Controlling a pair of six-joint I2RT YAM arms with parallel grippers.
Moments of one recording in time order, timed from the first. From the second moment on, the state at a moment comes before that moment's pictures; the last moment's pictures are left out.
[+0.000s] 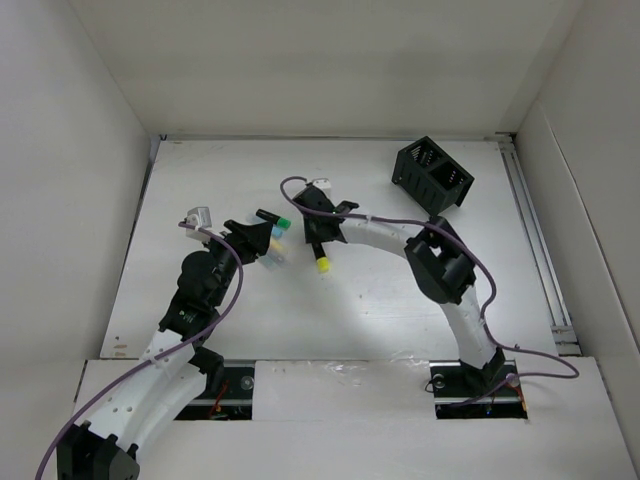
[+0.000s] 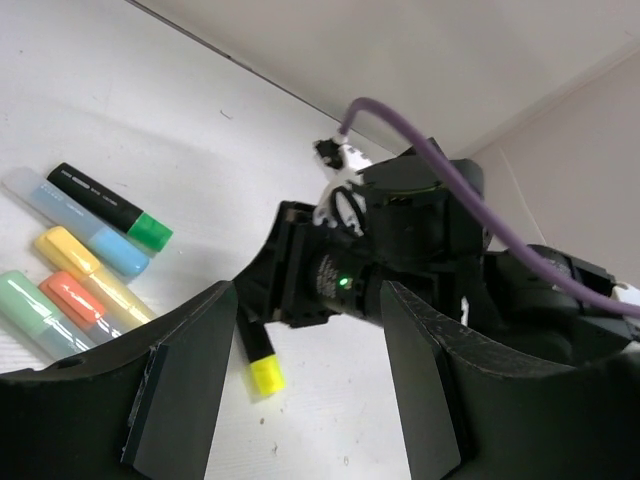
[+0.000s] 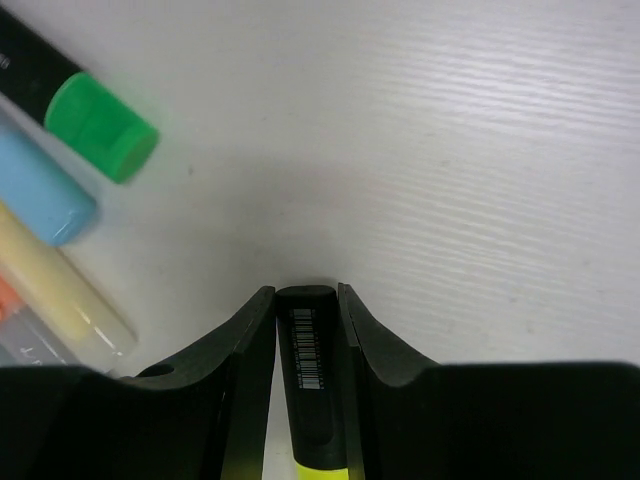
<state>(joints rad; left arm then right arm) -0.41 0.61 0.39 0.20 -0.12 -0.74 0.82 2.20 1.69 -0.43 0.33 0.57</state>
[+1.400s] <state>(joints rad) -0.41 0.71 0.39 0.23 -0.10 -0.74 0.18 2.25 1.99 -0.15 0.94 0.62</state>
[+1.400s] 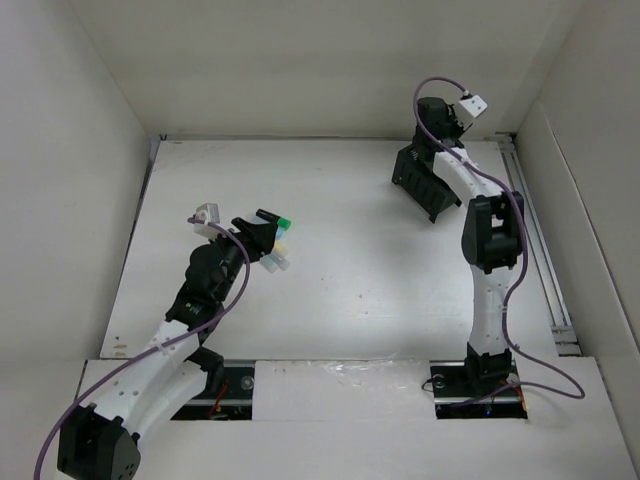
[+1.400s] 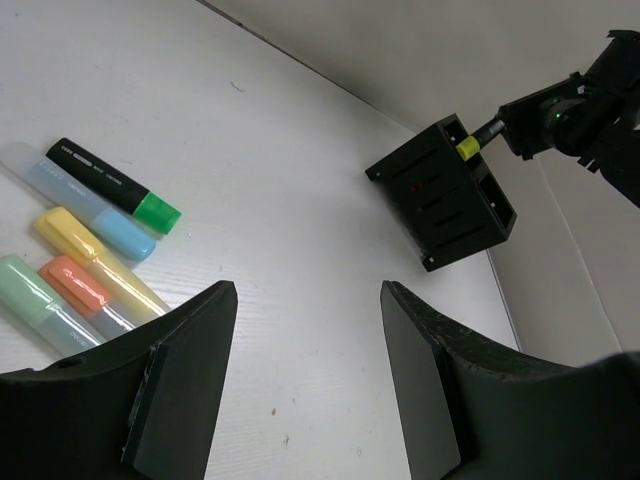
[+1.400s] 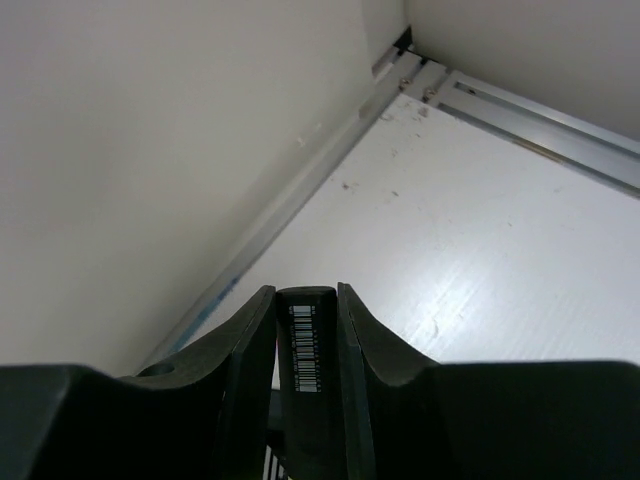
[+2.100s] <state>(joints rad) -0.41 0.71 0.39 0.24 -0.09 -0.74 0.31 2.00 1.71 -0.04 0.95 0.61</state>
